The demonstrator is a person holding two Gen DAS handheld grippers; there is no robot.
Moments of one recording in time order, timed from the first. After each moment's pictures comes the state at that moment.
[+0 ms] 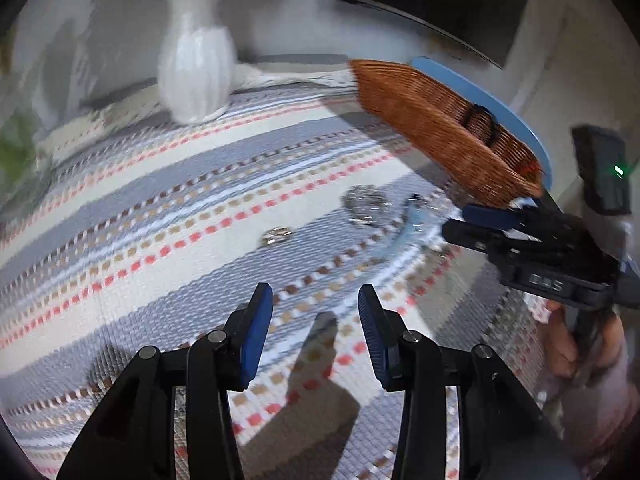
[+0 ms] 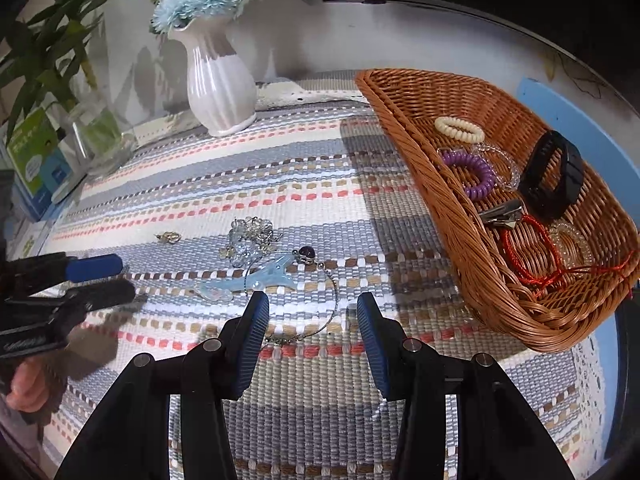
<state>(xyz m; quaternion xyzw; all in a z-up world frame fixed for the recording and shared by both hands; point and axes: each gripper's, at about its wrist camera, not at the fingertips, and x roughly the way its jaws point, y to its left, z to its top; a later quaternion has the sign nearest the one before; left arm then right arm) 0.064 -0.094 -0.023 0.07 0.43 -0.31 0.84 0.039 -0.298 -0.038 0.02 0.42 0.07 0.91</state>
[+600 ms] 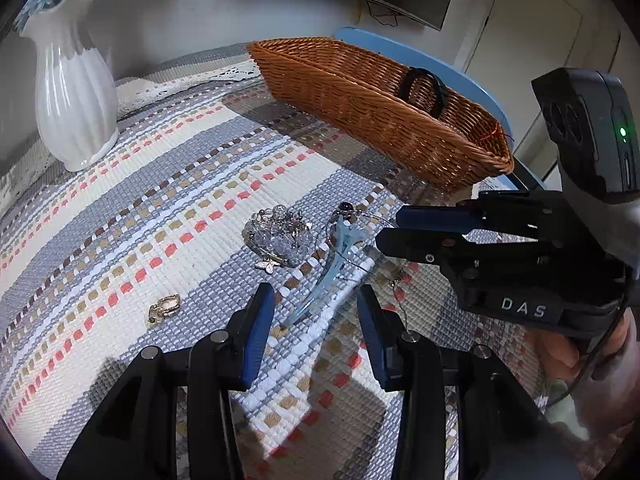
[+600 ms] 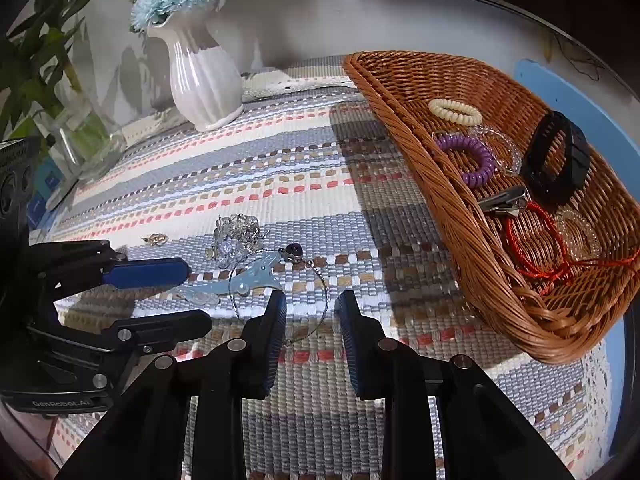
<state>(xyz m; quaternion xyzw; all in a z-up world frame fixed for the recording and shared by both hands) 0.087 -0.164 -0.044 0.10 0.43 -0.40 0.80 0.051 -0.305 -0.043 0.04 0.44 0.06 0.90</state>
